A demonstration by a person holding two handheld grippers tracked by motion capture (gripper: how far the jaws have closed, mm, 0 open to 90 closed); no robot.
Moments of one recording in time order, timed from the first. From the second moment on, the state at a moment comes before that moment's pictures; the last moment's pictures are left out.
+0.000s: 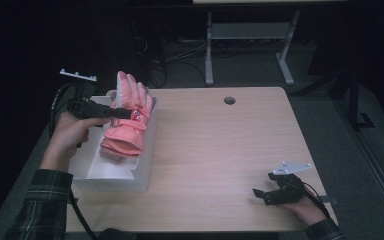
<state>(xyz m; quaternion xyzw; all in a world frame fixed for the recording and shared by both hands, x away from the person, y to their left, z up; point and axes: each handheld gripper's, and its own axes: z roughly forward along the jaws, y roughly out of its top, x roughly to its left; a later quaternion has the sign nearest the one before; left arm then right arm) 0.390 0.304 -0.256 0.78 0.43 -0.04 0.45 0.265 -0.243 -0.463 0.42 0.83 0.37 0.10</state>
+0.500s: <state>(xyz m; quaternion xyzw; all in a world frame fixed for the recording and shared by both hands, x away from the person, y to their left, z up) 0.409 0.335 -0.319 0.78 0.49 -0.03 0.38 0.266 -0.243 -0.464 0.42 0.83 0.36 0.10</state>
